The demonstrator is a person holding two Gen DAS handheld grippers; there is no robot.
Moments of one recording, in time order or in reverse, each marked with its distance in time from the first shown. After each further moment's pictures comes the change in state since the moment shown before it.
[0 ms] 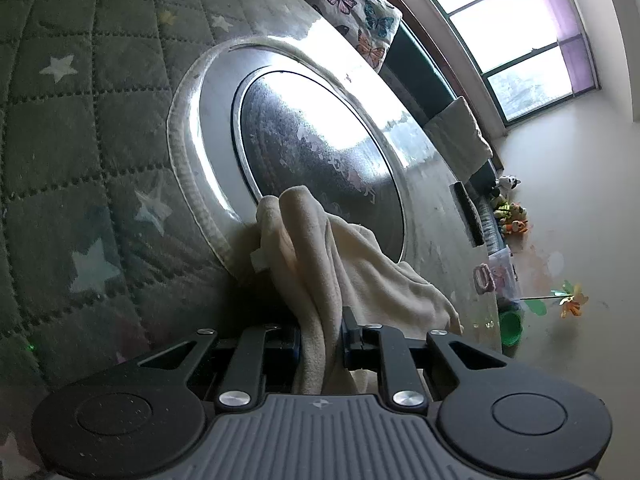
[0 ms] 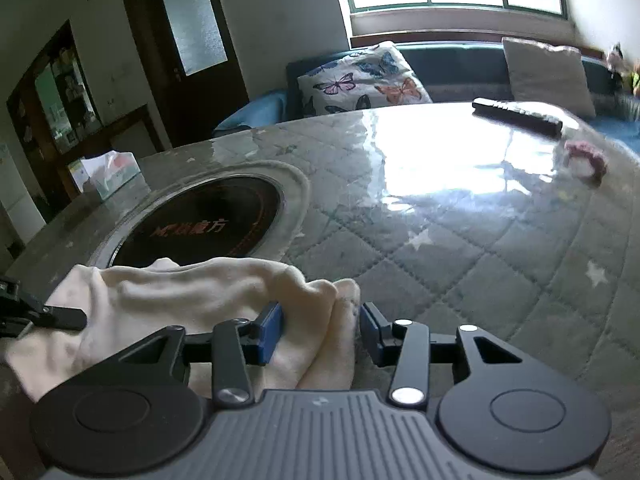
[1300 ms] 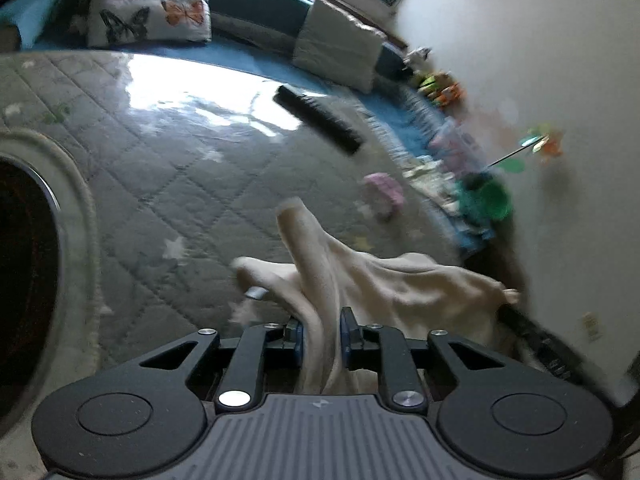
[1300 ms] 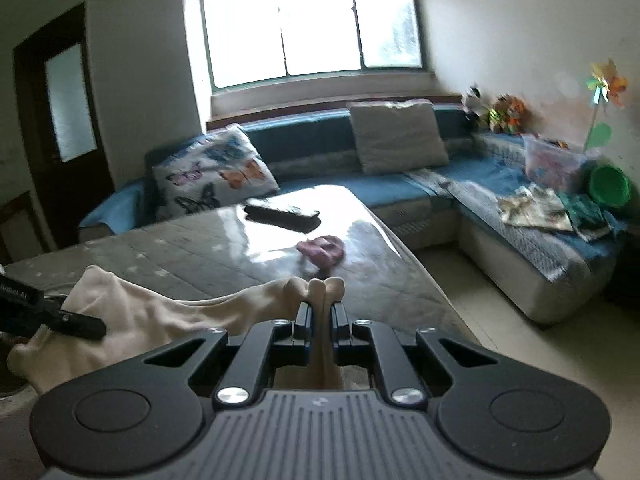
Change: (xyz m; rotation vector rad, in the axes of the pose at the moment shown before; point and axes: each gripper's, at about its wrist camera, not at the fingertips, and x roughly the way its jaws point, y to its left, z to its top) left arm 0.184 -0.254 -0.030 0.548 0.147 0.004; right arm -0.120 -0.177 0.029 0.142 -0.219 -0.397
